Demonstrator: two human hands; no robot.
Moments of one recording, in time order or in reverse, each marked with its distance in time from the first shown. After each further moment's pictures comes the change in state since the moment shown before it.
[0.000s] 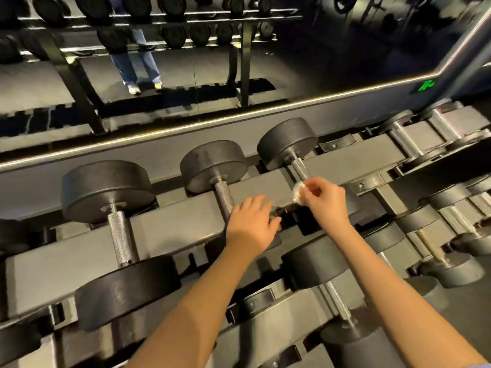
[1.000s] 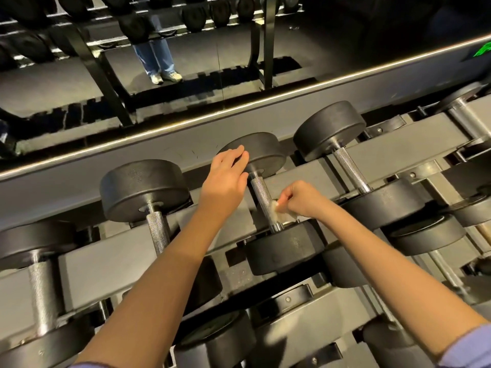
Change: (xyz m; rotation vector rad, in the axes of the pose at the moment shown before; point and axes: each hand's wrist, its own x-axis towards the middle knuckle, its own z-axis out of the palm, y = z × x) left_hand 0.018 -0.114 -0.069 -0.104 0.255 -0.062; right_hand 0.017 -0.062 0.096 -0.119 -0.689 0.095
